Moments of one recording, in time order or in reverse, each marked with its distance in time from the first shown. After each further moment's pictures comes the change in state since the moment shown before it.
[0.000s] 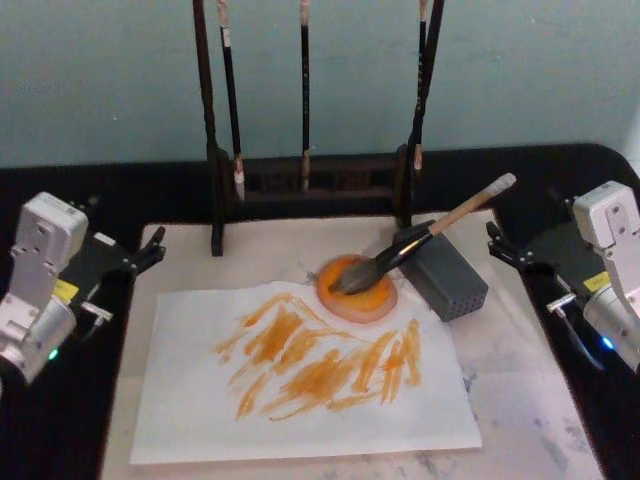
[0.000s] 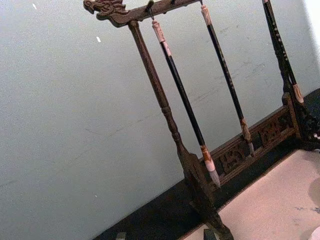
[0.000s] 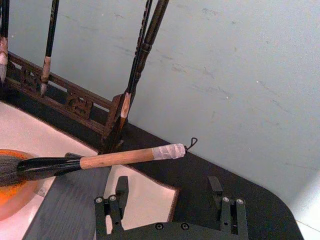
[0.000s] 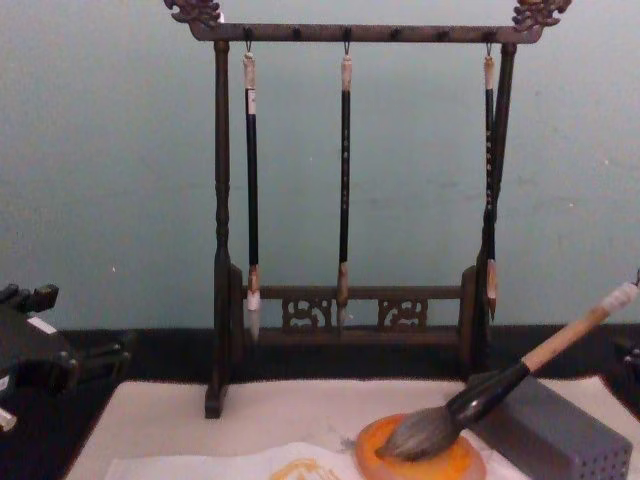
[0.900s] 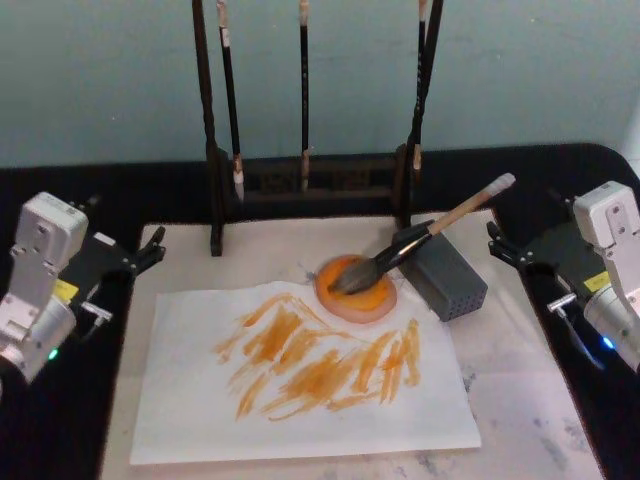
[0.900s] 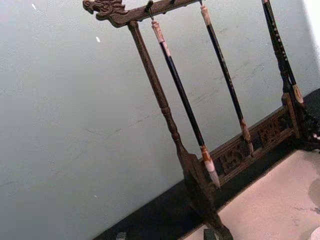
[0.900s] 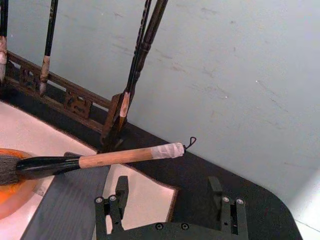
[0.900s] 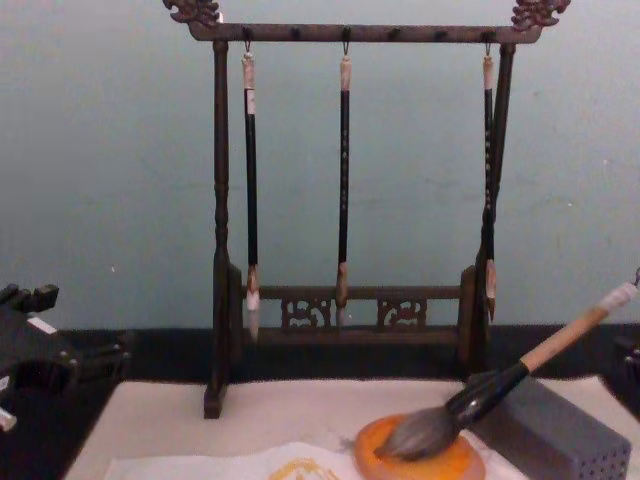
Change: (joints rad) left arm 0.000 0.000 0.000 0.000 0.000 0.000 0.000; right arm 0.000 0.001 0.000 0.000 -0.001 0.000 -0.001
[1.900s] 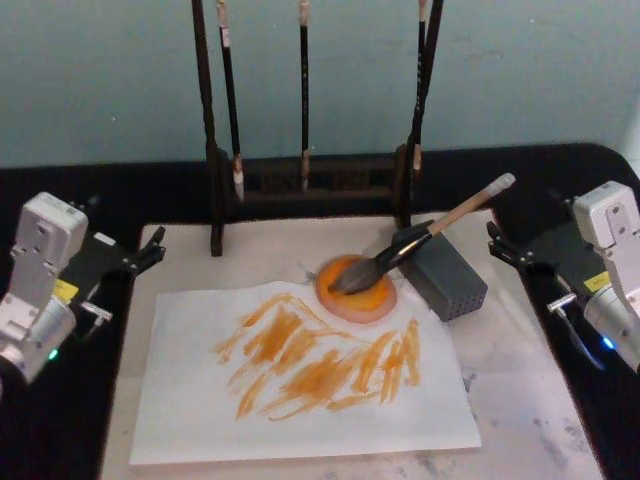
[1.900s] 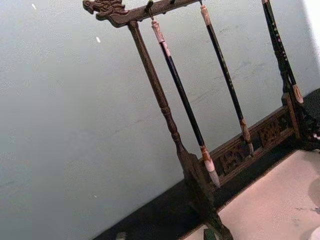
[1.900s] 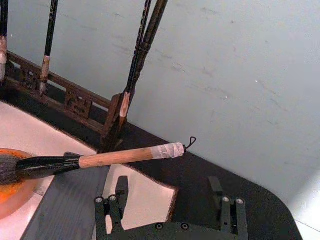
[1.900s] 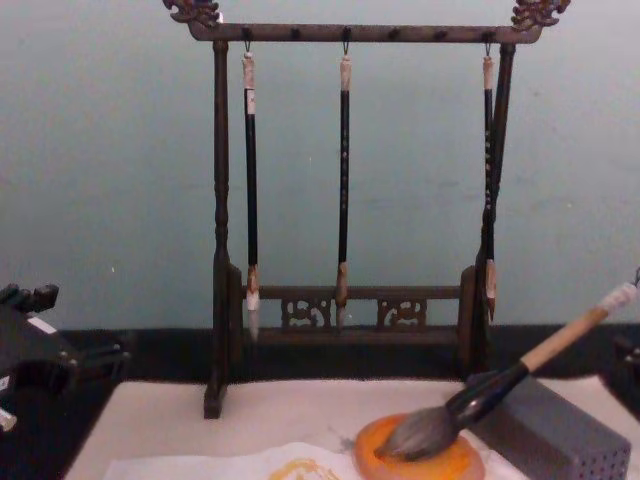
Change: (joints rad) left arm 0.000 0.000 0.000 0.000 0.000 0.000 0.000; right arm 0.000 0.000 0.000 0.000 0.000 0.000 0.000
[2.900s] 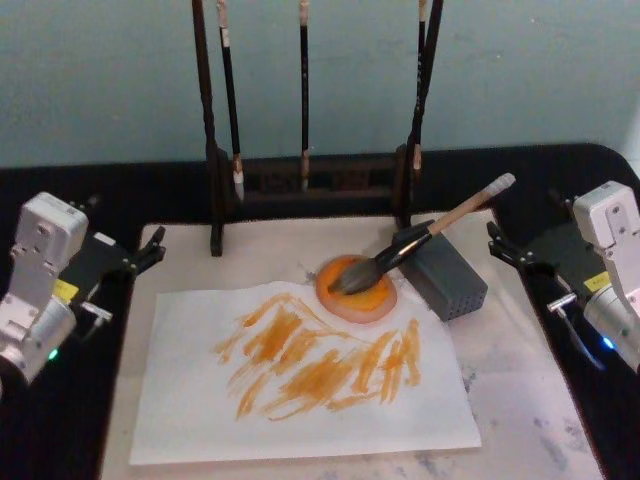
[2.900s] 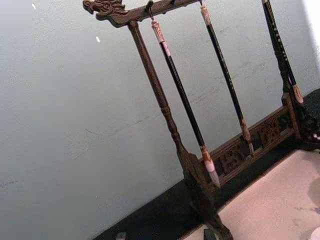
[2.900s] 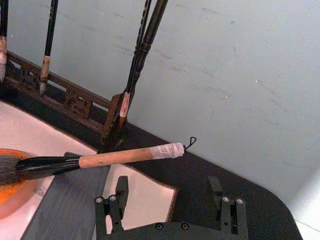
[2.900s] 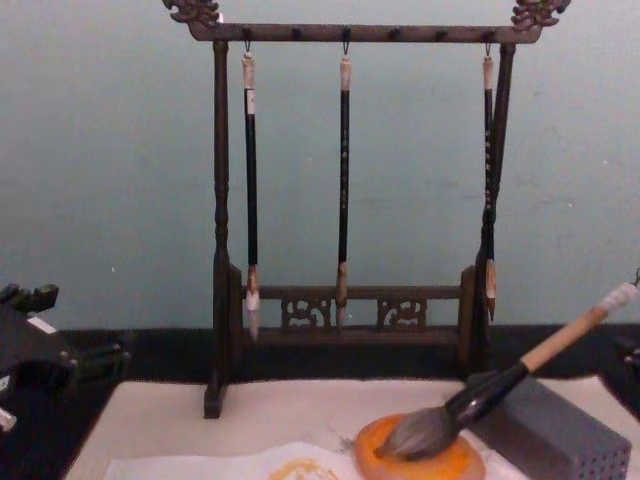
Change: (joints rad) left arm 0.000 0.000 0.000 0.000 0.000 0.000 0.000; right arm 0.000 0.000 0.000 0.000 0.000 0.000 0.000
